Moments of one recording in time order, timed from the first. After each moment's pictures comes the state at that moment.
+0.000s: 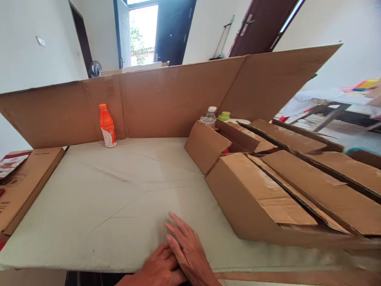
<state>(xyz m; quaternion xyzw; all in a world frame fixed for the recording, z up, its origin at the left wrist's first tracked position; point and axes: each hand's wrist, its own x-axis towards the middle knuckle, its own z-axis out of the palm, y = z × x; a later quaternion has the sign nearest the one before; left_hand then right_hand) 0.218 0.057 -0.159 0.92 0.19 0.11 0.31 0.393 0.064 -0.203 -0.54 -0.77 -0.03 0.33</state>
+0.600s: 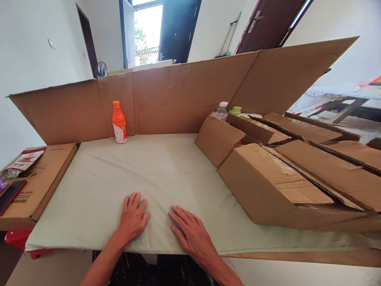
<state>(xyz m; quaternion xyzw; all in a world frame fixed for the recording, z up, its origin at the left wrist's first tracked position) 0.116 0.107 -0.162 0.82 0.54 0.13 0.11 0.363 0.067 -0.226 -0.50 -0.81 -0.07 0.29</state>
